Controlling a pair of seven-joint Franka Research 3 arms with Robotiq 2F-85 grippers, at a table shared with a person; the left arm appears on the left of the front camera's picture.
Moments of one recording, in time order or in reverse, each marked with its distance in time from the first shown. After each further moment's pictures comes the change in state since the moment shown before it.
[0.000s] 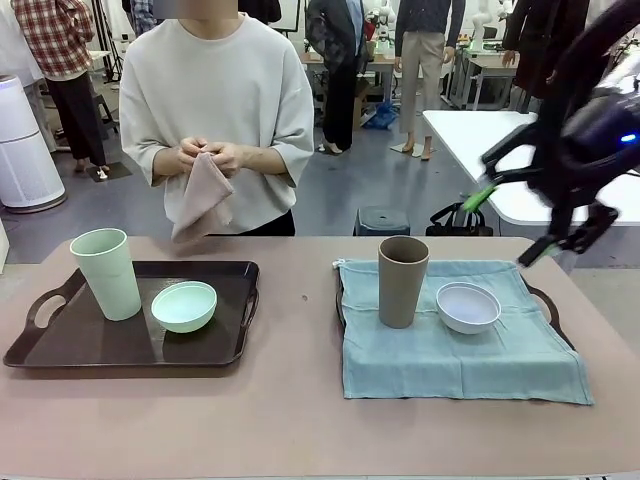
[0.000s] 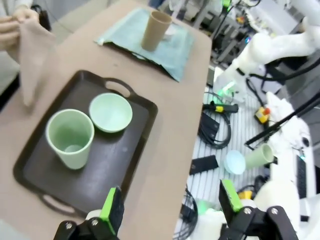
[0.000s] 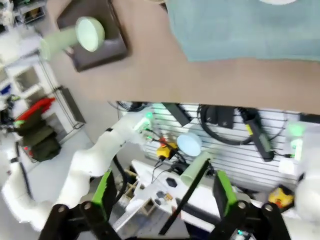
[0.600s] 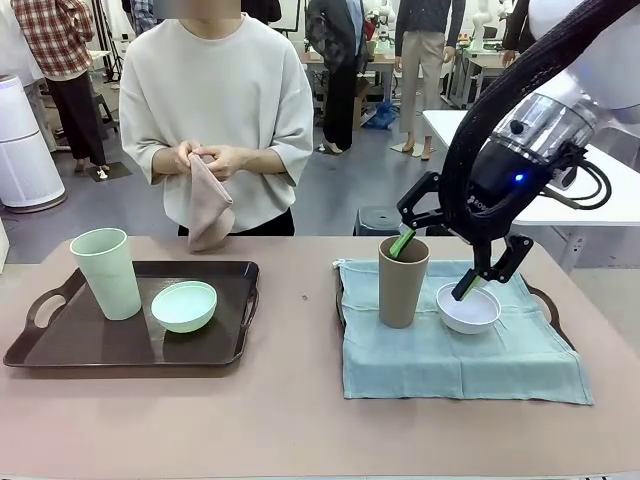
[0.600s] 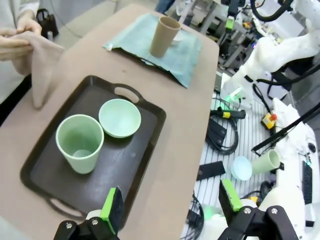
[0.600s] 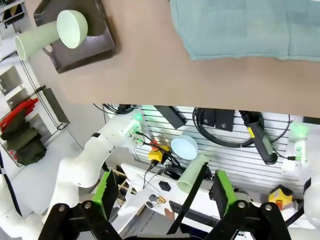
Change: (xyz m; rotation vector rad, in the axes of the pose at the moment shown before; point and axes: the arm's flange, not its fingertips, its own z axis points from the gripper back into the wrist) left arm 0.002 0.005 0.000 0.028 -0.028 -0.001; right arm 0.002 0.031 -0.052 -0.072 0.019 0.001
